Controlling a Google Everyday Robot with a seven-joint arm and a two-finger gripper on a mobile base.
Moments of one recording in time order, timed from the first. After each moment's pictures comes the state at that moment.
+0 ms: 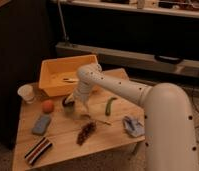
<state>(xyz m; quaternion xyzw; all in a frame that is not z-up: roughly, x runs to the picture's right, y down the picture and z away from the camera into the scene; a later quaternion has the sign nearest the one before) -0.123 0.099 0.849 -0.23 -0.36 -0.49 0.76</state>
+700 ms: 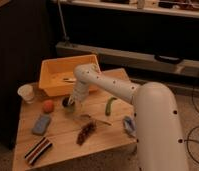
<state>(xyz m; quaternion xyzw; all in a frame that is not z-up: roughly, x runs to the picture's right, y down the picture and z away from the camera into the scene) -0.141 0.102 0.861 -0.24 -0.38 -0.49 0.75</state>
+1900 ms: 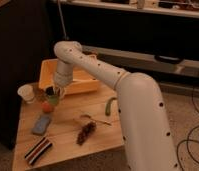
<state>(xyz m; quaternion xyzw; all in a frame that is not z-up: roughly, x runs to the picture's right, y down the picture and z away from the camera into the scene) -0.215 0.012 0.757 -0.24 -0.41 -0.52 0.71</state>
